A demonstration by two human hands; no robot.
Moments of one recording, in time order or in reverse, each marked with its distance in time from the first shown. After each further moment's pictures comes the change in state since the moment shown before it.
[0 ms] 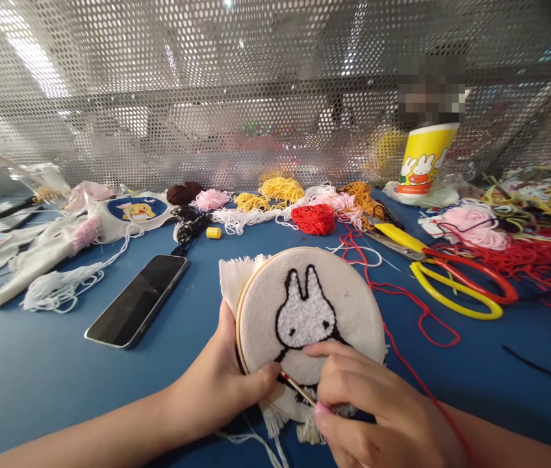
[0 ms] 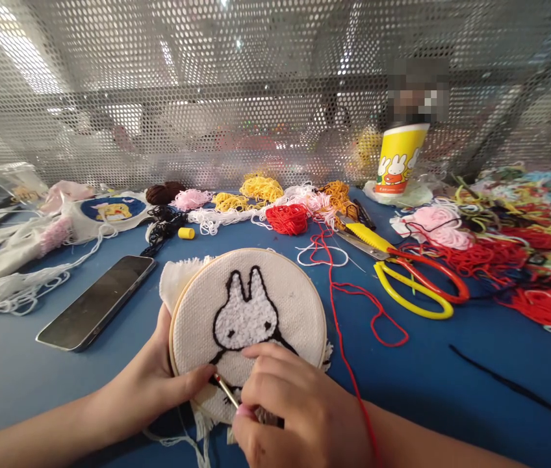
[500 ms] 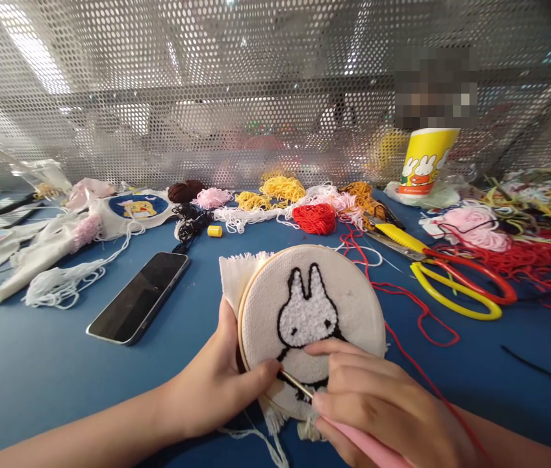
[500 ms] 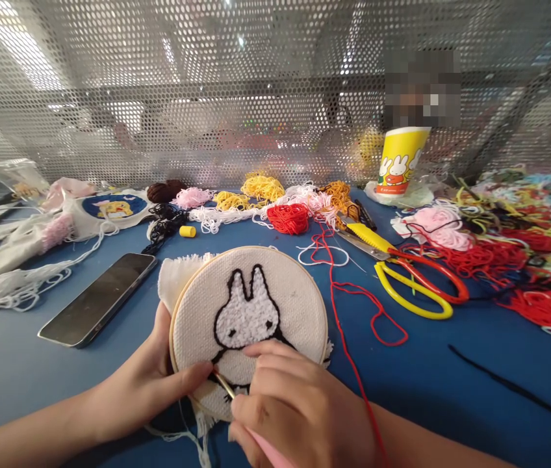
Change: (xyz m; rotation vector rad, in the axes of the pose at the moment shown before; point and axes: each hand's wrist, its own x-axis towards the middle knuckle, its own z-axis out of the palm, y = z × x) left_hand -0.004 0.006 -0.004 0.122 -0.054 -0.023; right_hand 0.007 -0.007 -0.002 0.039 0.077 0.079
